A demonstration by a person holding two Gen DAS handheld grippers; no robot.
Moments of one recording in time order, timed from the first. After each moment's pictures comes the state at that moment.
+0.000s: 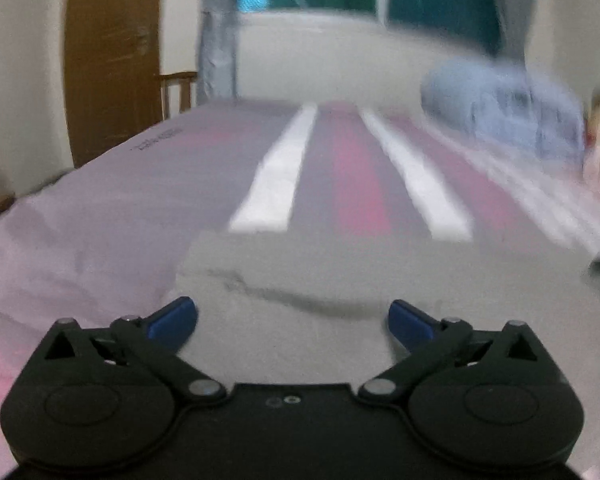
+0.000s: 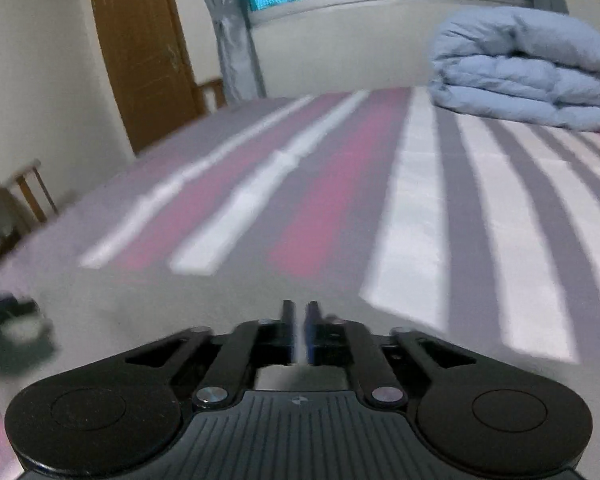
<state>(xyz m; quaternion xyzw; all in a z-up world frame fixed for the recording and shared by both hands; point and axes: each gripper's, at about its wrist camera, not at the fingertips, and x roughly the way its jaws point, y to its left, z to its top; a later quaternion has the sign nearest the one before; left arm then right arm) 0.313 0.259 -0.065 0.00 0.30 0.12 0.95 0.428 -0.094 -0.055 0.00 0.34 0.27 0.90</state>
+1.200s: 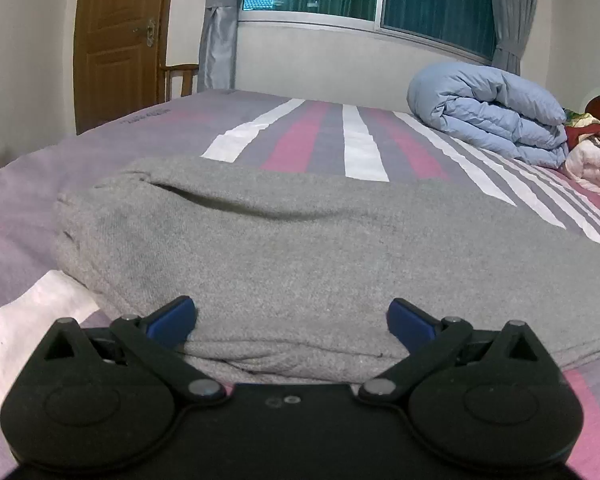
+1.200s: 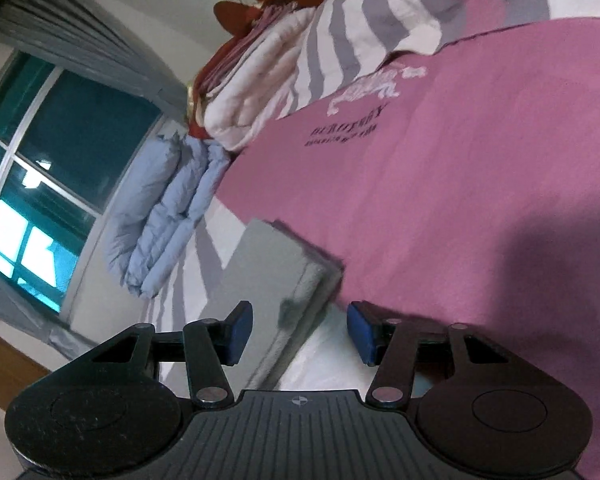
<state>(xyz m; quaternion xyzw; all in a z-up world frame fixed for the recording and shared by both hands) 0.244 0.166 -0.077 -0.07 0.27 0.13 0.95 0.298 -0.584 -0.082 0.48 0.25 -0.01 0.84</state>
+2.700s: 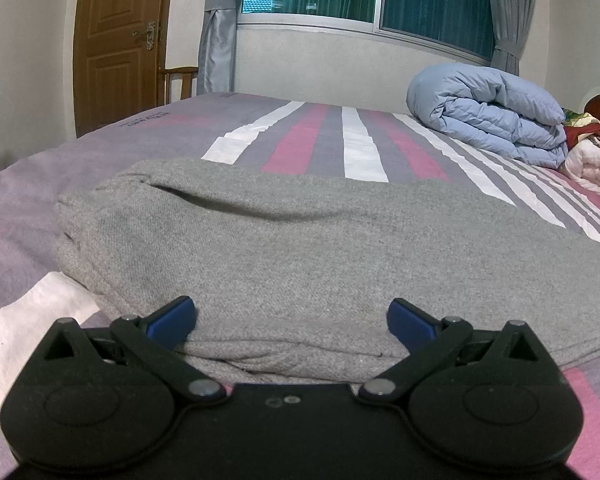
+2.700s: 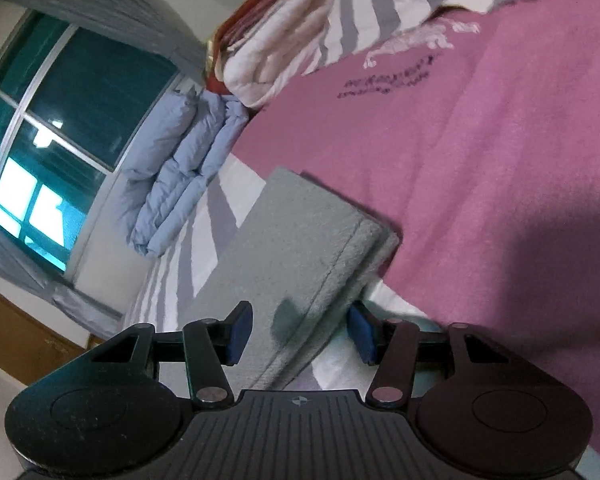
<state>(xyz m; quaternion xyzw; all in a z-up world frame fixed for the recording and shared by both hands) 0.243 0.165 -0.077 -0.07 0.27 0.13 0.95 0.315 -0.559 -0.110 0.45 0.28 0.01 0.85</state>
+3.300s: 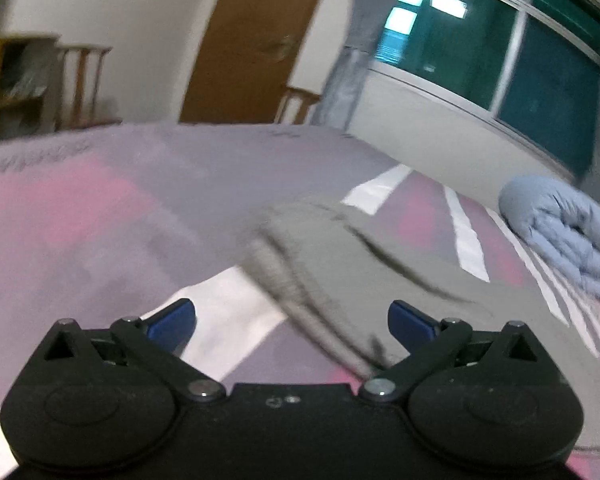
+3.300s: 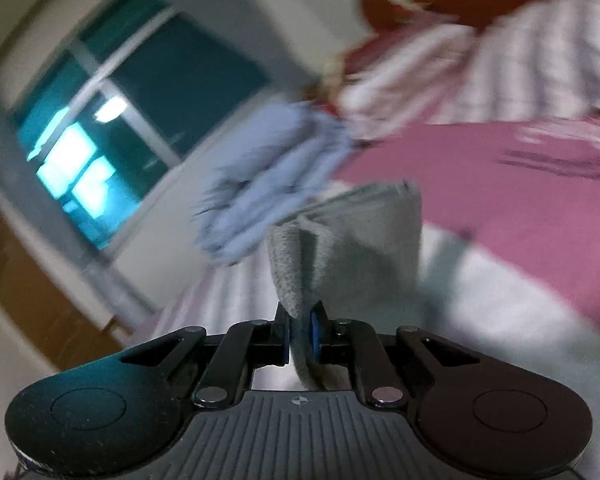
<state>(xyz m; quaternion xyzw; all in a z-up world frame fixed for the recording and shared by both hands) 0.167 0.256 -0.067 -0.23 0.19 0.26 0.92 0.335 -0.409 0.015 0.35 0.20 0.13 0.91</state>
